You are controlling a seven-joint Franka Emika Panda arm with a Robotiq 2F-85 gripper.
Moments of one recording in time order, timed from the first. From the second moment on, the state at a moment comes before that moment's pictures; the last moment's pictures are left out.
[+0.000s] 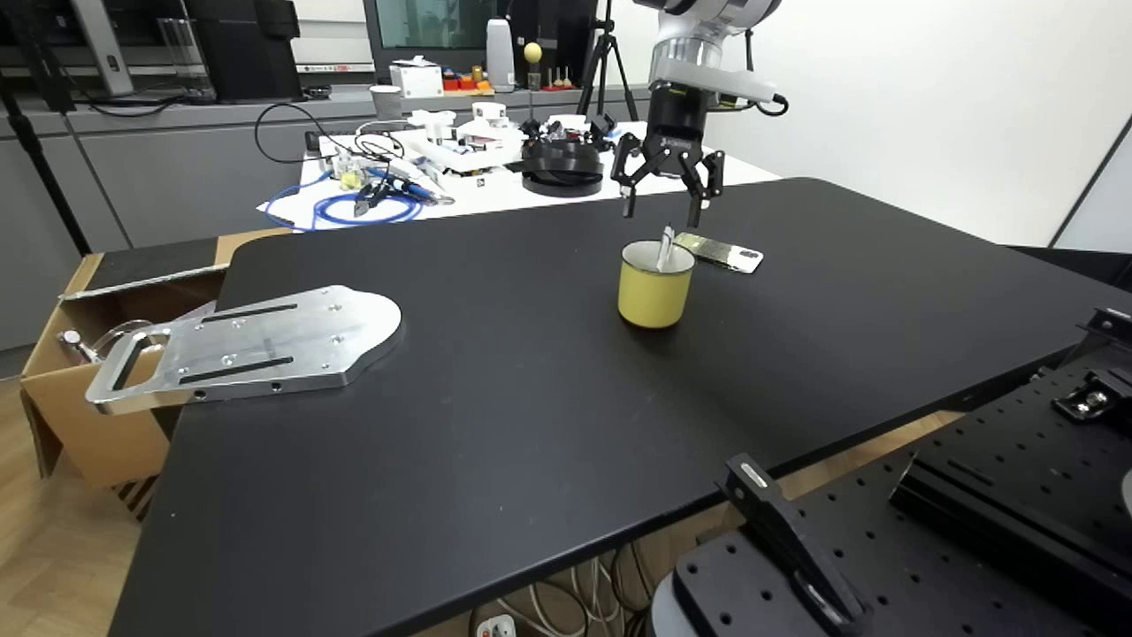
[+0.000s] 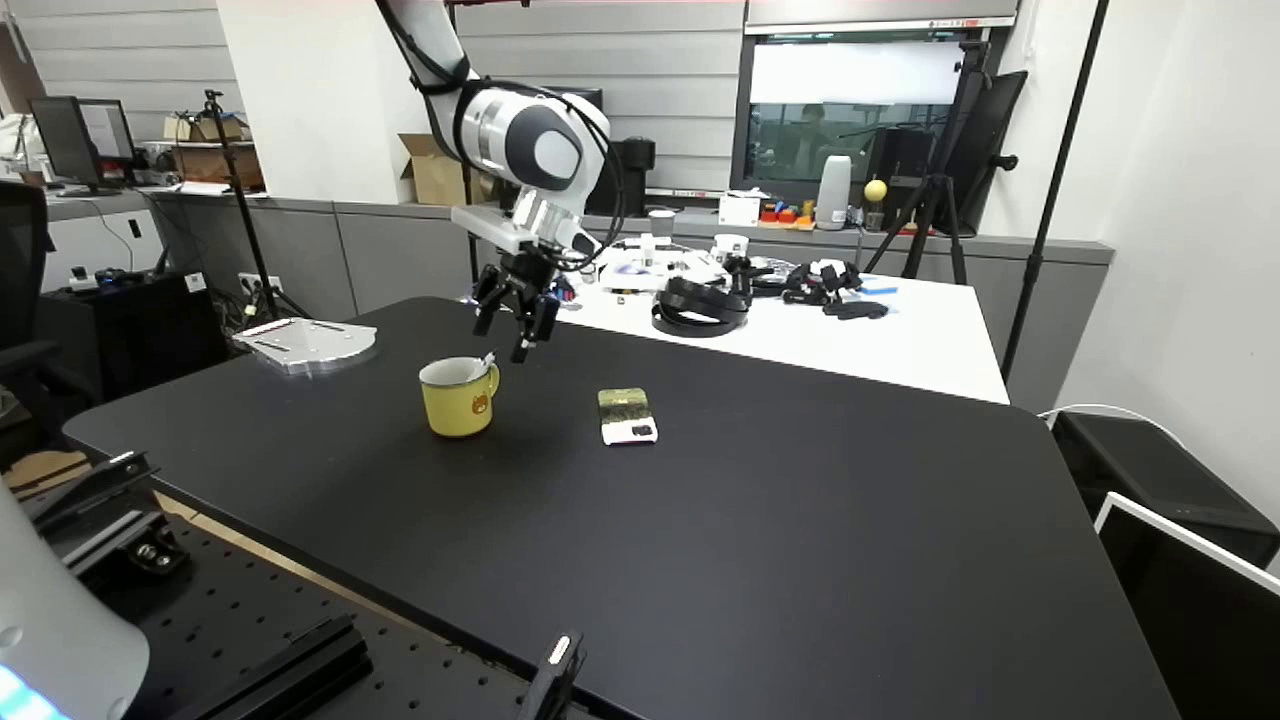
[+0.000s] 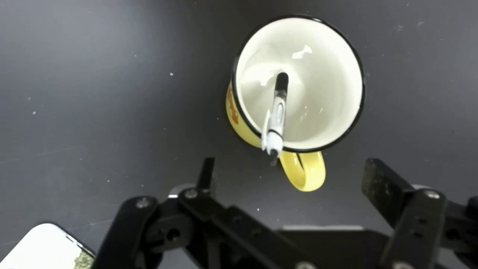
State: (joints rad) arm -0.02 0.62 0.02 -1.88 0.31 2.13 0.08
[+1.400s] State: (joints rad) arm 0.00 0.61 -0.01 -1.91 0.32 2.13 0.30
